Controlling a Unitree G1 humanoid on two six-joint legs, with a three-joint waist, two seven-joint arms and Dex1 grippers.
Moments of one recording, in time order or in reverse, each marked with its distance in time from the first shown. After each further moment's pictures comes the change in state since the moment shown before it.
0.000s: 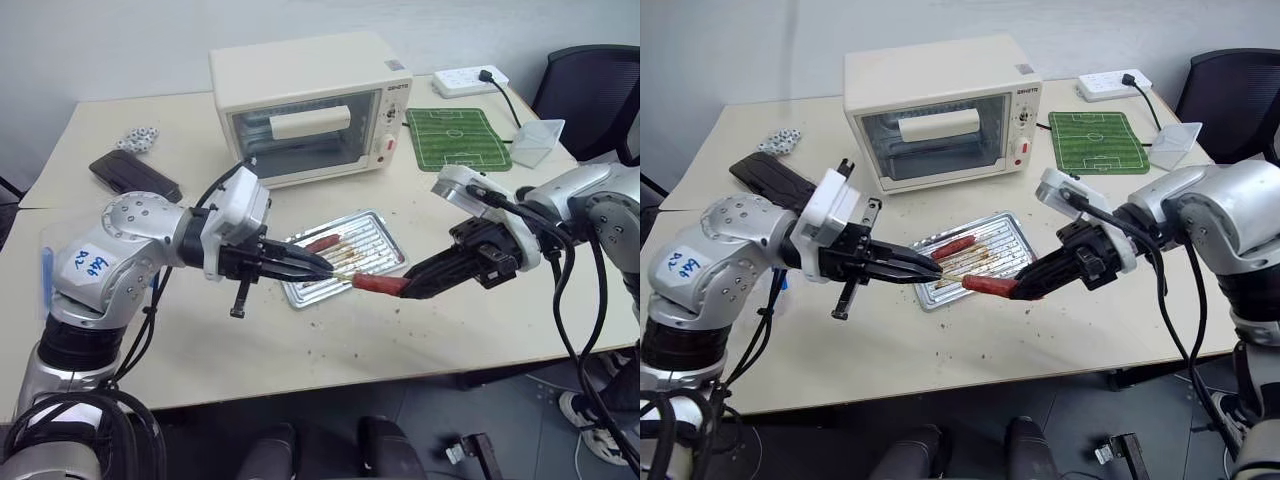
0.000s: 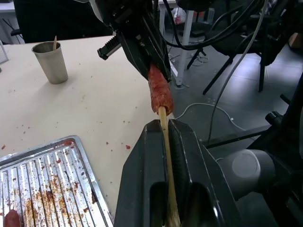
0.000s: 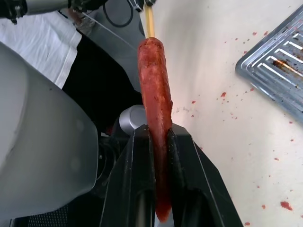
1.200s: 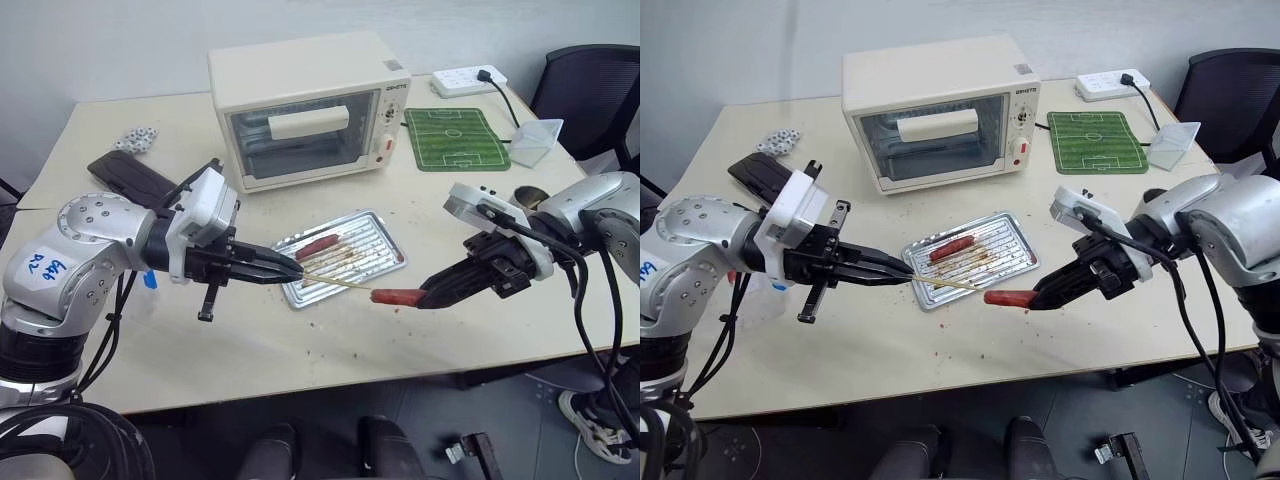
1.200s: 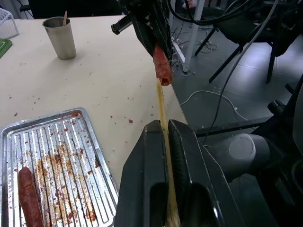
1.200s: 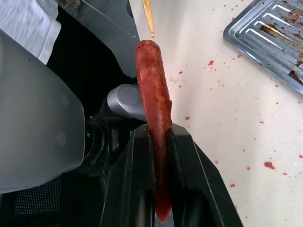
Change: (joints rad) left arm 0.066 0.165 0.081 -0.040 -0.062 0.047 -0.026; right arm 0.064 -0.114 0.074 -0.004 -0.041 -0.151 0.060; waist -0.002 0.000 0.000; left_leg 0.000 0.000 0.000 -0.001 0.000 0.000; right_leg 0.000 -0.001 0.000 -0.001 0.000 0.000
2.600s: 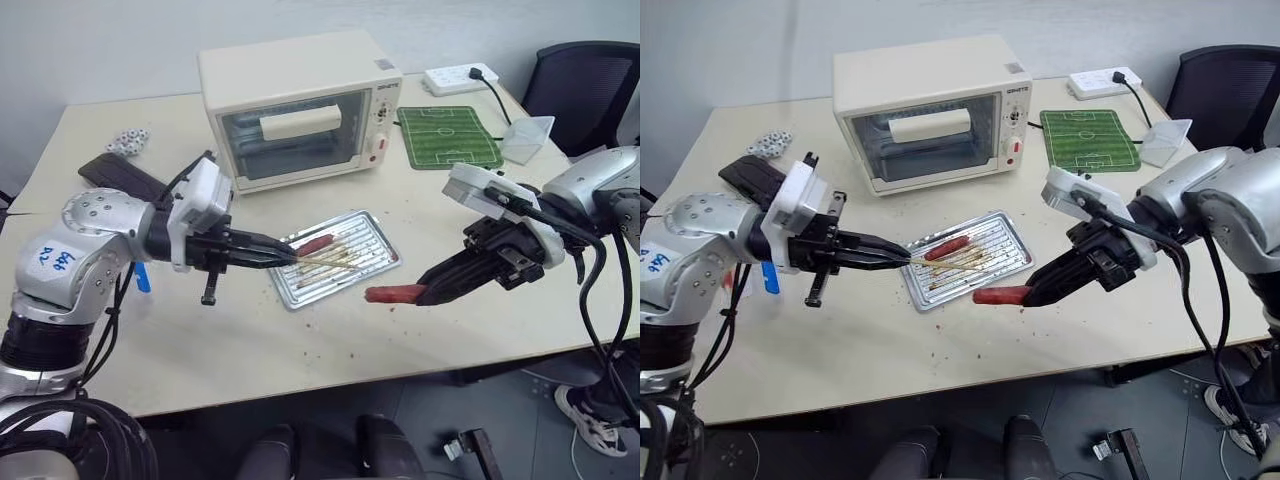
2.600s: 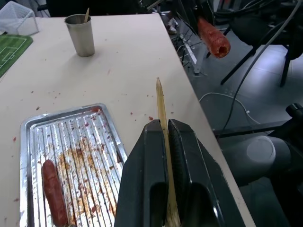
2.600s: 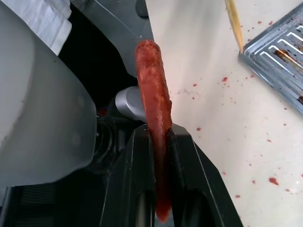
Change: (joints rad) left arm -0.032 -0.027 -0.031 0.118 0.044 -0.073 0.000; right arm -0.109 -0.019 0.019 -0.045 0.089 0.024 0.001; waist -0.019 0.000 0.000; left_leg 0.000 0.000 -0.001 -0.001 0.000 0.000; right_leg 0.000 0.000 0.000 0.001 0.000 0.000
